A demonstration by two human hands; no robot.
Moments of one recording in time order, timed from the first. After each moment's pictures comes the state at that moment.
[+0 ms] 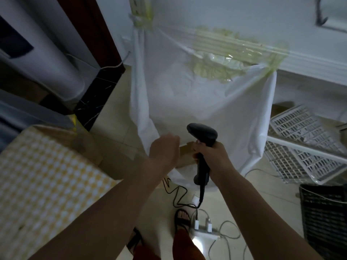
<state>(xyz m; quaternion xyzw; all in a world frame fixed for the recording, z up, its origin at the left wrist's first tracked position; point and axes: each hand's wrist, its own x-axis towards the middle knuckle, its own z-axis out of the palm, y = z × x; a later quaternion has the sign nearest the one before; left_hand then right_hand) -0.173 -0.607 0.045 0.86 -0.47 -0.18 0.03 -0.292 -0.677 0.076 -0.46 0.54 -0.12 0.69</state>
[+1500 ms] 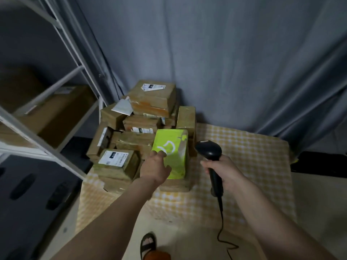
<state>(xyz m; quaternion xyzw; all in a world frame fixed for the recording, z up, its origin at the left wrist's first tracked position) -0.248 0.097 0.179 0.93 0.32 -0.04 0.19 -0.150 -0.084 0.192 -0.71 0.02 0.36 0.60</state>
